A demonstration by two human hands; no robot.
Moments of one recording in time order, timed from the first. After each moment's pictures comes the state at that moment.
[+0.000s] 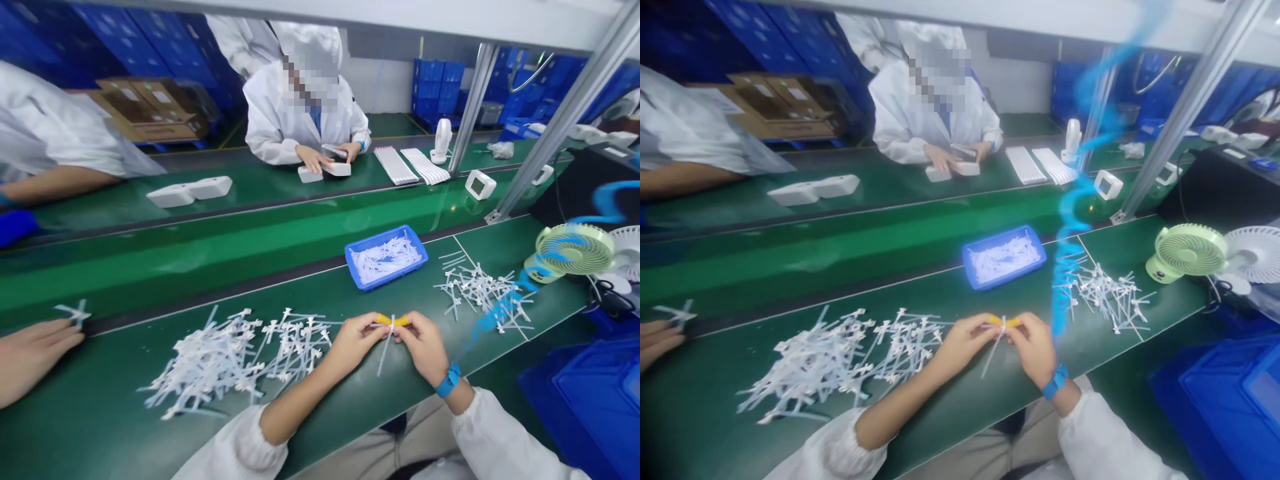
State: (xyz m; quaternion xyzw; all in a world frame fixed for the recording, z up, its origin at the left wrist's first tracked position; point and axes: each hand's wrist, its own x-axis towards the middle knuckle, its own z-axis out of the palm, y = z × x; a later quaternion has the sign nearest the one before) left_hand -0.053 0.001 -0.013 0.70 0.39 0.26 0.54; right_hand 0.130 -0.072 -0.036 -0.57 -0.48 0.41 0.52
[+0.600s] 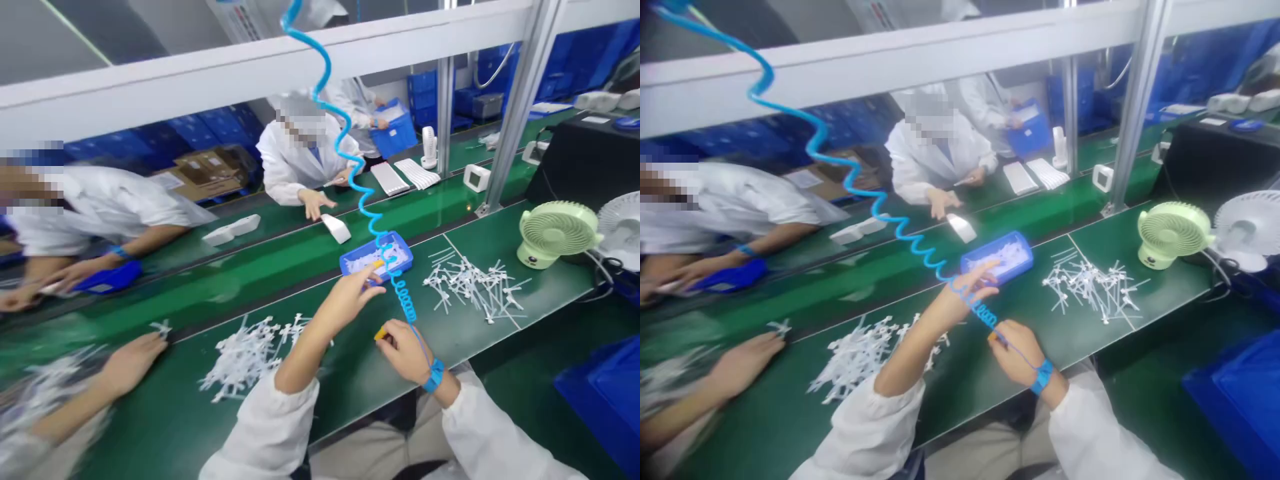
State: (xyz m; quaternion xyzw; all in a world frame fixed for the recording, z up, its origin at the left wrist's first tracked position) left_hand -0.024 0.068 0.056 0.87 0.37 0.19 0.25; right_hand 0.126 -0.079 -0.037 -0.51 -0.64 0.36 0.45
